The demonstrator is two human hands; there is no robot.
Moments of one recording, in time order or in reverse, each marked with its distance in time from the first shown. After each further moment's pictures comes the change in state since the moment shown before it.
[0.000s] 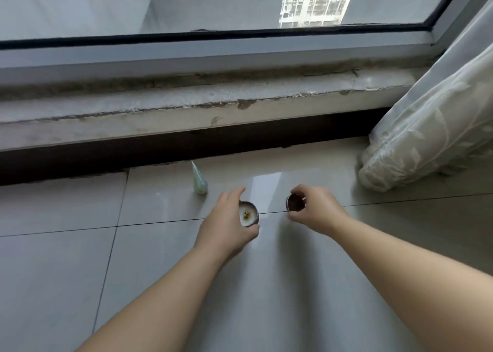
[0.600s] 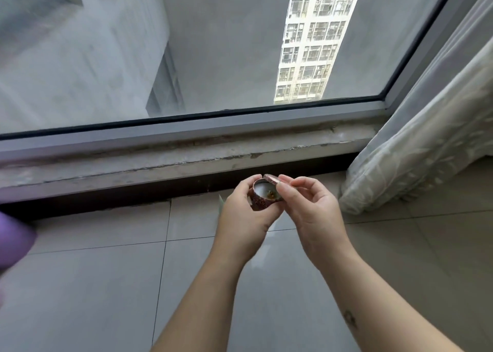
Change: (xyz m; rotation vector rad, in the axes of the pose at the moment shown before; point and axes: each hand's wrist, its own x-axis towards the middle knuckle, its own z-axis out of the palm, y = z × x) left_hand -0.122 0.143 -0.150 -0.771 0.158 0.044; right_hand -0.173 -0.170 -0.121 1.506 0.202 -0.090
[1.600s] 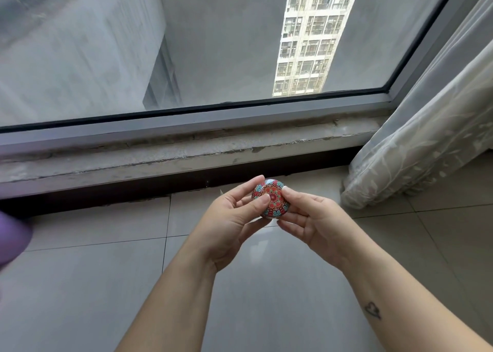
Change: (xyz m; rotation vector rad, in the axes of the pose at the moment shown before) left_hand 0.006 -0.013 -0.031 -0.530 -0.232 -0.318; right_hand 0.004 0.001 -0.015 -0.131 -0.174 0.424
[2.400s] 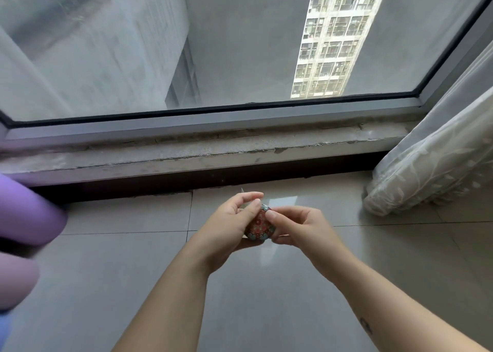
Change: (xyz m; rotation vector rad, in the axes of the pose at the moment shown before) left_hand -0.019 0.005 -0.036 0.387 0.110 -0.048; right_hand 0.010 0.034 0.032 -0.422 -0.054 -0.130
